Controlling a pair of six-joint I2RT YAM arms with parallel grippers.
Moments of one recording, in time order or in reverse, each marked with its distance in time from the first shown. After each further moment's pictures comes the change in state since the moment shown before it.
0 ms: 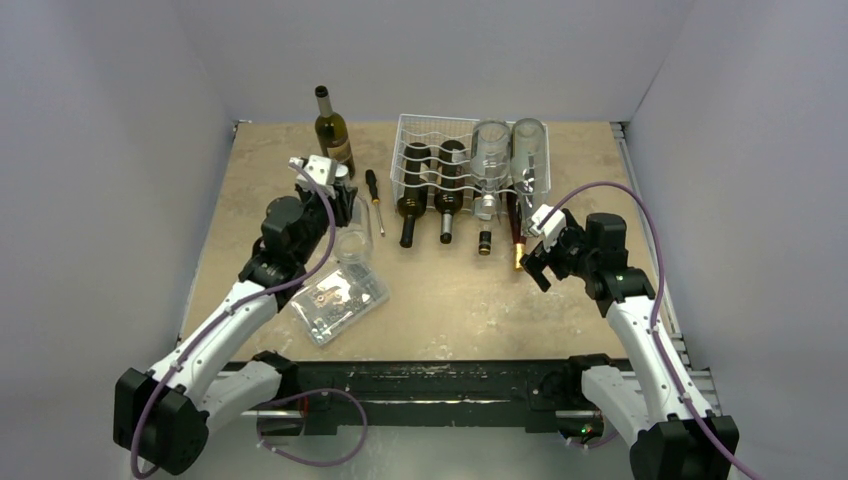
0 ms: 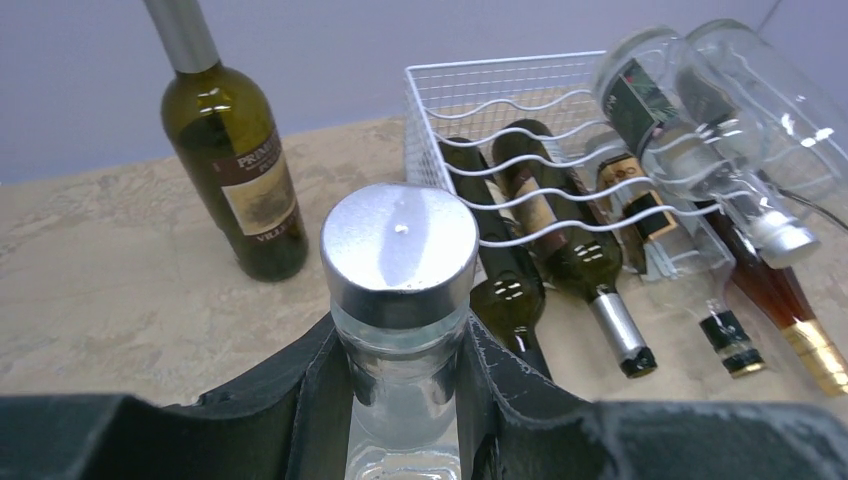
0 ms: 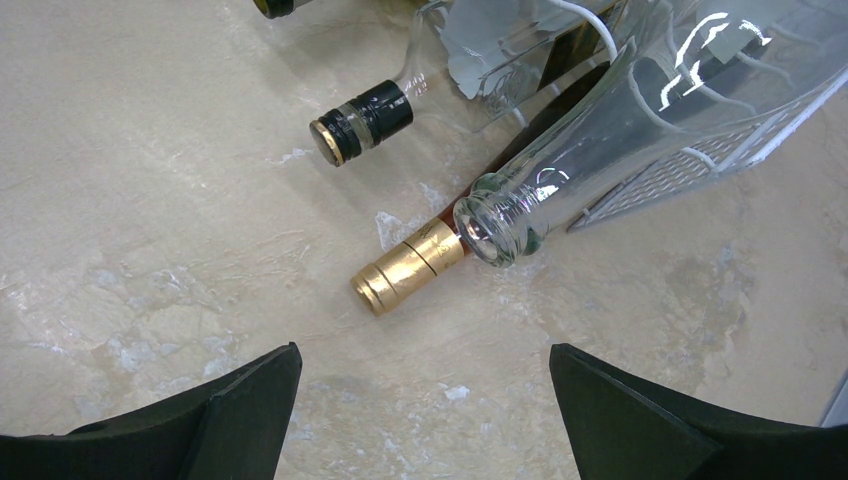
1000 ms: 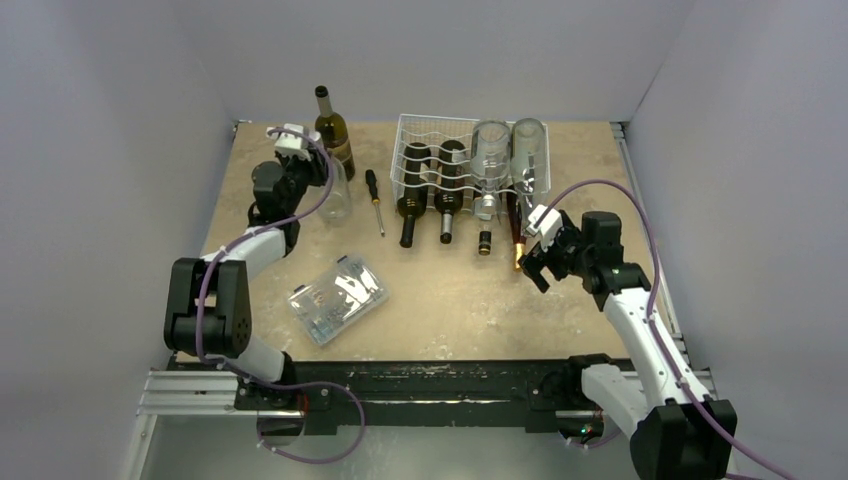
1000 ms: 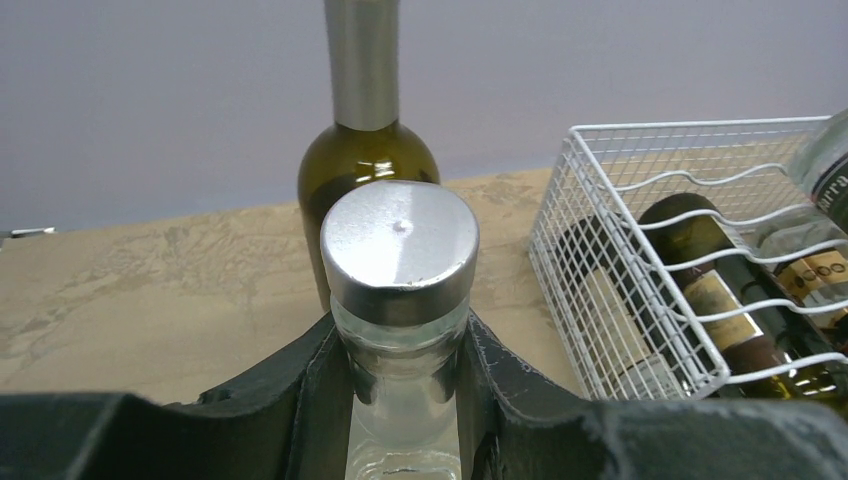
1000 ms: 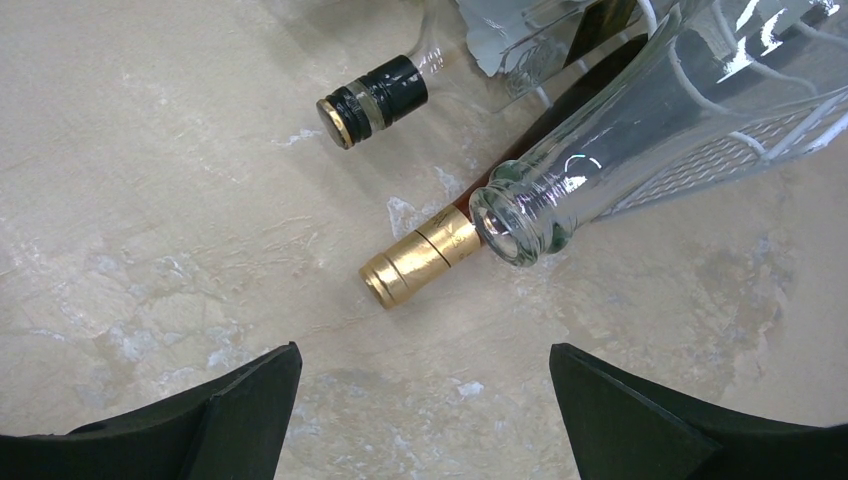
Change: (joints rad) left arm 0.365 0.570 0.109 0.546 0.280 -0.012; right arm 0.000 0.057 0.000 -0.003 -0.004 -0.010
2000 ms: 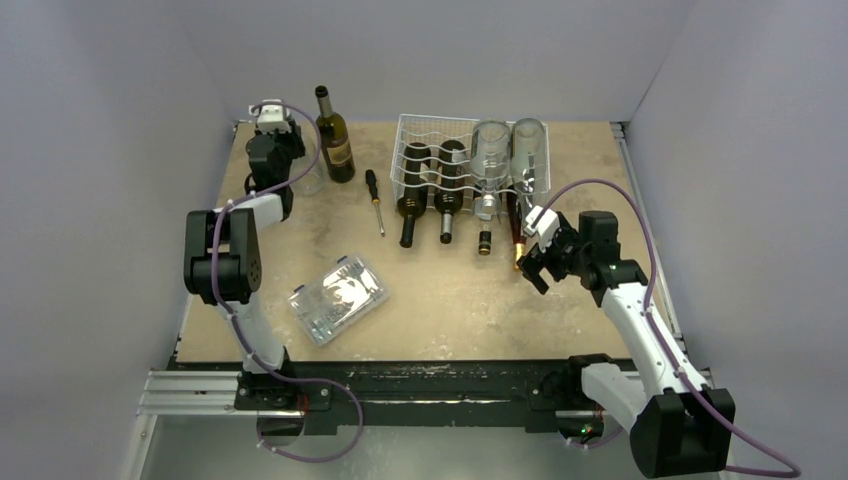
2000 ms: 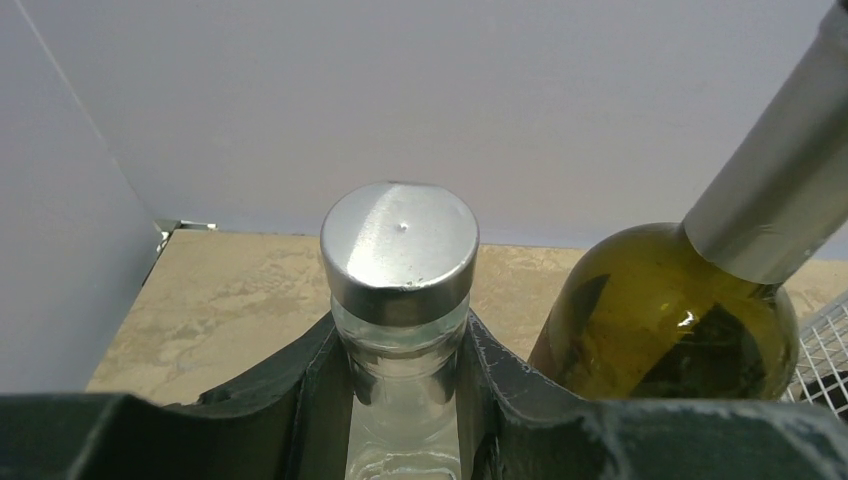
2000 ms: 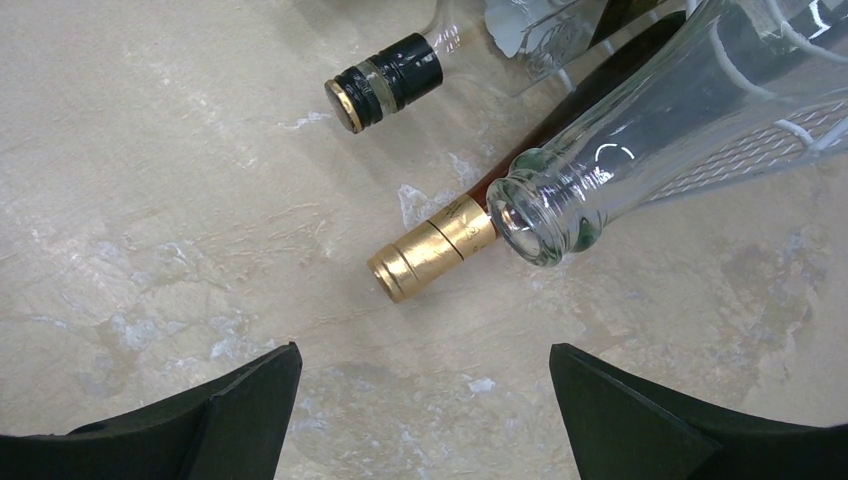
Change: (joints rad) left arm 0.116 0.343 0.303 0.053 -0.188 0.024; right arm 0.000 0.043 0.000 -0.008 -0.005 -0.016
